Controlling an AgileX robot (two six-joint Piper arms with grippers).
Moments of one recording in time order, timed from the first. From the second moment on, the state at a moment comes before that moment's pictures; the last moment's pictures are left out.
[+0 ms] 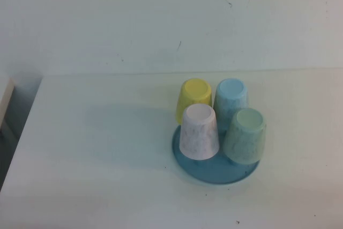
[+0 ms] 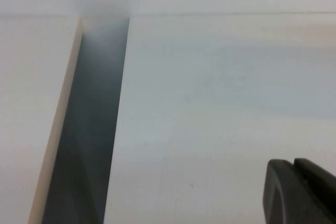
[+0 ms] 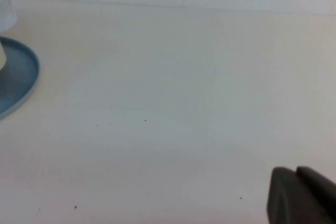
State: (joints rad) right arm -0.07 -0.01 0.03 0.04 0.42 -0.12; left arm -0.01 -0.01 0.02 -0.10 0.37 0.00
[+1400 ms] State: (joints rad) right arm -0.07 -0.01 0.03 0.07 0.42 -0.12; left arm -0.01 -0.01 0.02 -0.10 0.37 0.00
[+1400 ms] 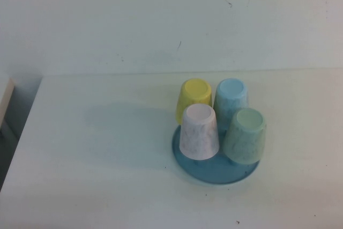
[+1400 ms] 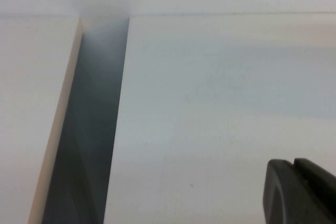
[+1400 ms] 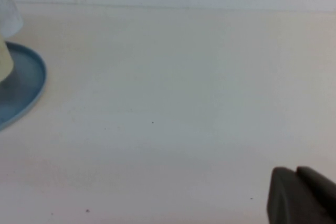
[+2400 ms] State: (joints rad) right arm -0.07 -0.01 0.03 0.83 0.32 -0.33; left arm -0.01 -0.01 0.02 -0.10 0.37 0.00
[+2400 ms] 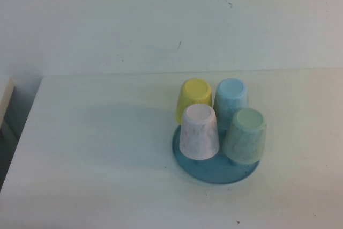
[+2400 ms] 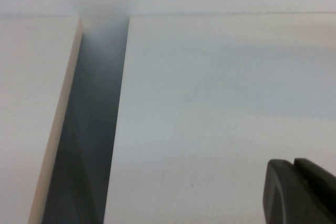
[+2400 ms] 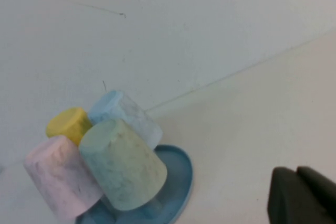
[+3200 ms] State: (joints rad) right arm -0.07 0.40 -0.67 0.40 0.87 -0.57; left arm -0.01 -0.01 0.02 -0.10 0.37 0.00
